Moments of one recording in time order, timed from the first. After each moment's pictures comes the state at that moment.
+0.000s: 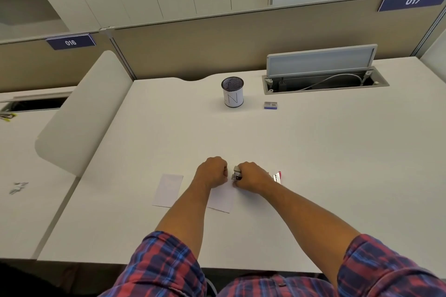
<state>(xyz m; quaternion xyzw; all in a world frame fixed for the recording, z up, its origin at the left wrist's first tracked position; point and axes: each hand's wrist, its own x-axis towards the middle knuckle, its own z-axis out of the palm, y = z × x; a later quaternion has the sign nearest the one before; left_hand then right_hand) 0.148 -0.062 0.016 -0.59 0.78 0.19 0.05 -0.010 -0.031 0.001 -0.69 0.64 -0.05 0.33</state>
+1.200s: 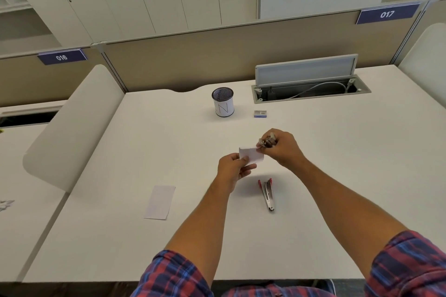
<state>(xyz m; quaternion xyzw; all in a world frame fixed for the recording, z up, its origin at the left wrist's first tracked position) 0.063 -0.053 0.031 -0.52 0.35 0.68 -0.38 -0.123 -0.060 0.059 -0.61 0.60 -0.41 0.31</state>
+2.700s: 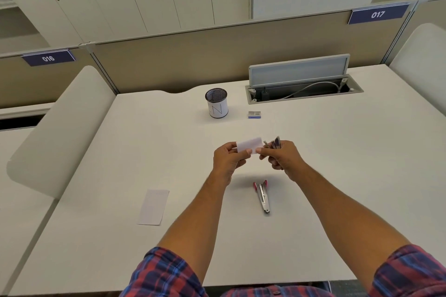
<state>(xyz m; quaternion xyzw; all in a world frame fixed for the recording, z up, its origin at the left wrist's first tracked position) 0.054 -0.073 0.047 -0.52 0.41 0.63 -0.41 -0.141 -0.055 0.035 -0.39 0.58 -0.46 0.55</state>
